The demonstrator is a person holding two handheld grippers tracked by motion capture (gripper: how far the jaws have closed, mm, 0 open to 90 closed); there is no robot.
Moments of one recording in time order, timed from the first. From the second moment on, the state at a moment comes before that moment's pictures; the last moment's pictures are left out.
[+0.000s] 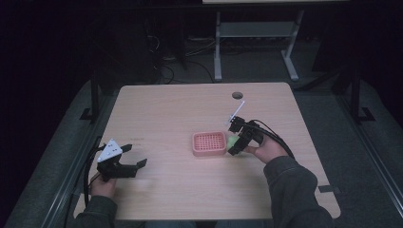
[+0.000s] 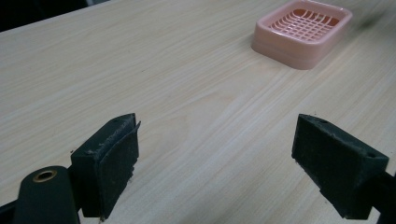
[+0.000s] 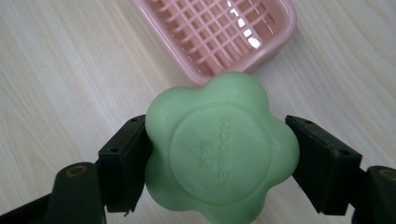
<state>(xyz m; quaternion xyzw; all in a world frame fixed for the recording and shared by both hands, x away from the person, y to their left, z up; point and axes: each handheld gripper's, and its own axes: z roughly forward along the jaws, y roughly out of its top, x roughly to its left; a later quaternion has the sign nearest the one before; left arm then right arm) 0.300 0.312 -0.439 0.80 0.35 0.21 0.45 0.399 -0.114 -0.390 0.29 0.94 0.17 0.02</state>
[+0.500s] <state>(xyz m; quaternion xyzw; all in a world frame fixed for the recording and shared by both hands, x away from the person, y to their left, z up) 0.301 0.313 -0.439 0.79 0.35 0.21 0.45 0.413 -0.092 -0.380 0.27 0.95 0.17 0.02</state>
